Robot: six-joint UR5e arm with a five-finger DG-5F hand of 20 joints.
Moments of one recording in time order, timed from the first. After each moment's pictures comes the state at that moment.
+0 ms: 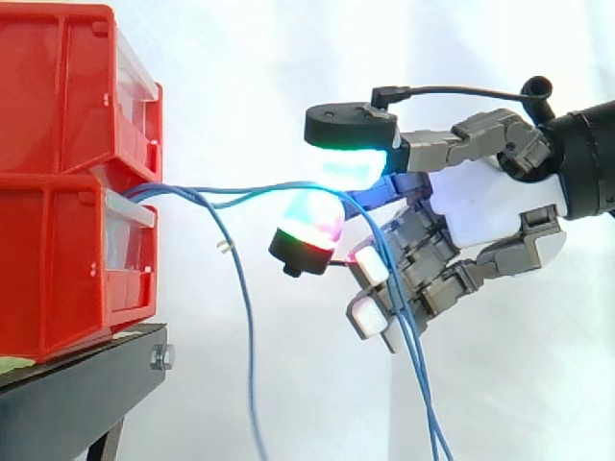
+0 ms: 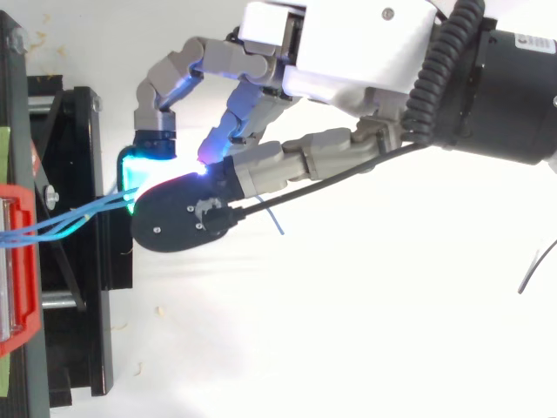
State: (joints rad) arm 0.12 -2.33 -0.87 -3.34 -1.25 -0.14
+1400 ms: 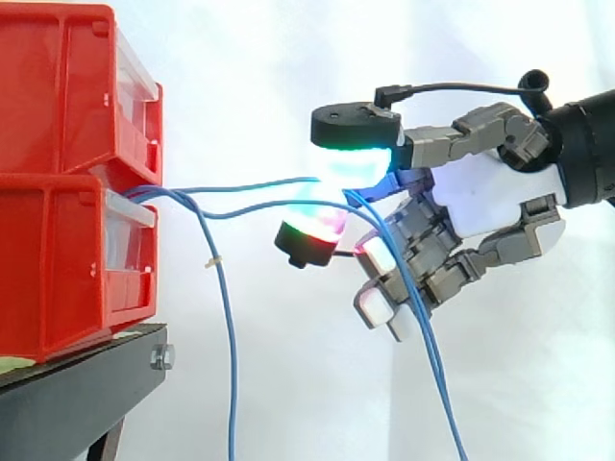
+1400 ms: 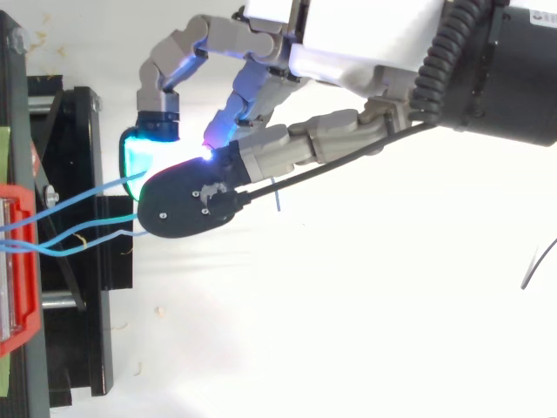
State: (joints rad) arm 0.10 -2.33 -0.84 -3.39 -1.26 -0.16
